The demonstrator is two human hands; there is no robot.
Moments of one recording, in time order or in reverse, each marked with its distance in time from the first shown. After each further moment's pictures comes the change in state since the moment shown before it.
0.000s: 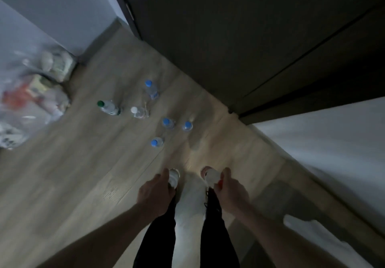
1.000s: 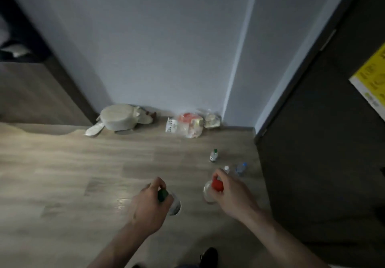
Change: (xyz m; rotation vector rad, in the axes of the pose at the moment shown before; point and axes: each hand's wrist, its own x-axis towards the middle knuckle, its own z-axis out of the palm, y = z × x) left_hand -0.525 0.006 -0.069 -0.747 0.972 -0.610; right_hand -0.428 -0.177 -0.127 -0.400 0.085 -1.133
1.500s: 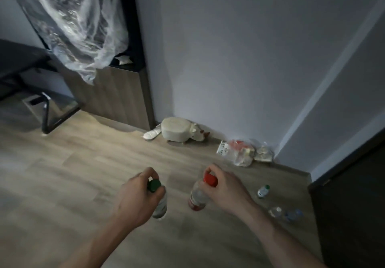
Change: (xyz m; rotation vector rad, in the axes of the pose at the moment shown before) left_hand -0.048 -0.219 -0.217 -0.035 0.316 -0.073; right_hand 0.012 -0.283 0.130 -0.028 -0.090 -0.385
